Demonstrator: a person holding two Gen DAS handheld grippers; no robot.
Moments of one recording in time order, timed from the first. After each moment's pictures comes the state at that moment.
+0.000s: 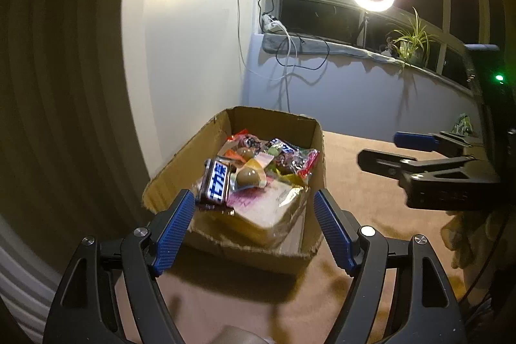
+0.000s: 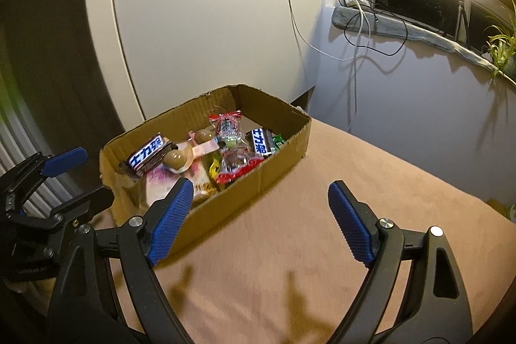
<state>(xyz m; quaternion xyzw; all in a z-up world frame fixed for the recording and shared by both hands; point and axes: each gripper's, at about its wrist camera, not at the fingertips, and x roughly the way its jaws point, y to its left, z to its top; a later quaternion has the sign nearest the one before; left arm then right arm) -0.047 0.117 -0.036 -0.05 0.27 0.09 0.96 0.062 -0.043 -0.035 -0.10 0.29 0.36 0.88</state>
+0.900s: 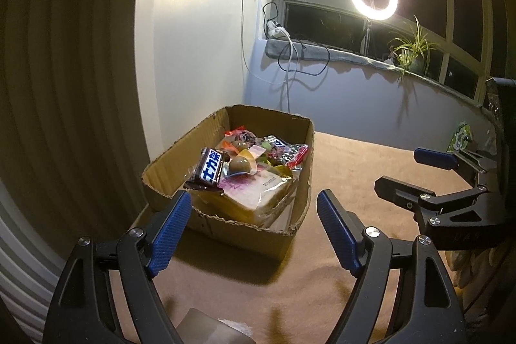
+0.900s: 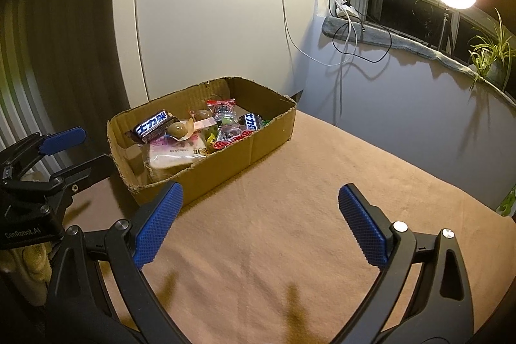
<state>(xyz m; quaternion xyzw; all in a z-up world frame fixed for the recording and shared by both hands) -0.071 0.099 -0.039 -0.07 0.25 0.10 0.96 0.019 -0.071 -0.045 -0.12 0.26 0.34 0.89</state>
